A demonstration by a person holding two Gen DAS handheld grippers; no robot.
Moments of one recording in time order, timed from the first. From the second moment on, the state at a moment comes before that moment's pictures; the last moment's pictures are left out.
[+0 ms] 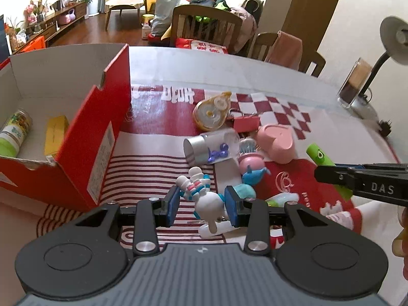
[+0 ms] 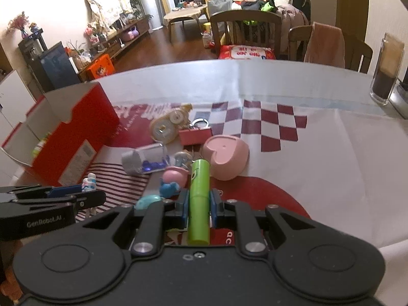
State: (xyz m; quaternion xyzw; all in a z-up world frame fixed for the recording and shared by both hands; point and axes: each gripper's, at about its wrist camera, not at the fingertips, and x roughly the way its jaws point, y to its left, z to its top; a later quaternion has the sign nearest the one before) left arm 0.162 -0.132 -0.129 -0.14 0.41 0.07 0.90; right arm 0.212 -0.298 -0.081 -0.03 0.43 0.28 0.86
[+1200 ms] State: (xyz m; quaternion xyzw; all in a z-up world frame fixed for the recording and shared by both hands) left arm 0.097 -0.014 -0.027 -0.13 0.39 0.01 0.91; right arm 0.122 -0.155 0.006 -0.03 0.37 0.33 0.87
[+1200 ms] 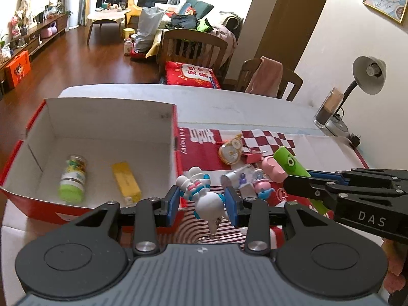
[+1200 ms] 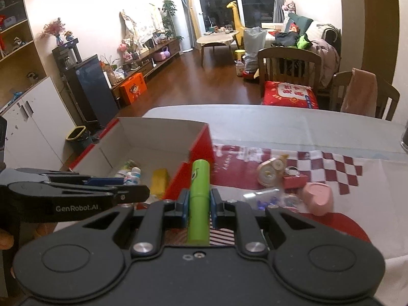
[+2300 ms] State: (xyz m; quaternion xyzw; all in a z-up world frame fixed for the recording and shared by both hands) left arm 0.142 0.161 -0.066 -0.04 0.43 0.13 0.89; right arm 0.158 0.015 -0.057 -0.11 0.42 0.34 0.84
